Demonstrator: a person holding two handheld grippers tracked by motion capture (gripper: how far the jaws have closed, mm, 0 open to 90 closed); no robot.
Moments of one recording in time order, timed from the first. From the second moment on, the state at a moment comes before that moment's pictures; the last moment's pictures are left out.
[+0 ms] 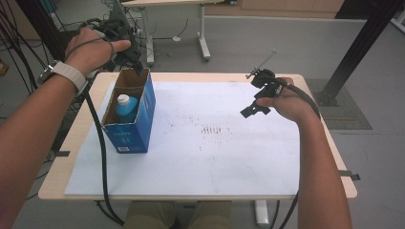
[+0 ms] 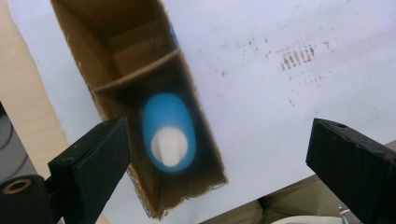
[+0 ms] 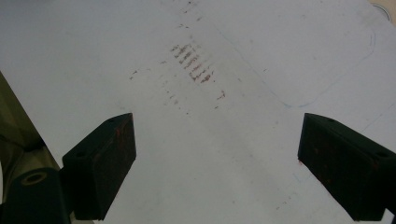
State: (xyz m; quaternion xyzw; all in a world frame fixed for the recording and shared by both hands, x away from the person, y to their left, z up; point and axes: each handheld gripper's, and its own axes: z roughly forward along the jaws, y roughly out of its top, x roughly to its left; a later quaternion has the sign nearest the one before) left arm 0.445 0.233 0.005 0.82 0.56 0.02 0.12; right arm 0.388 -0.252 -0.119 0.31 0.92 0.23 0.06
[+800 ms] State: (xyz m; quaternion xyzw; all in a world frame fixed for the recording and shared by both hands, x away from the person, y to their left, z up) left arm 0.457 0.177 0.021 0.92 0.38 0.01 0.11; right arm 0.393 -0.257 -0.117 0.33 0.92 0.23 0.06
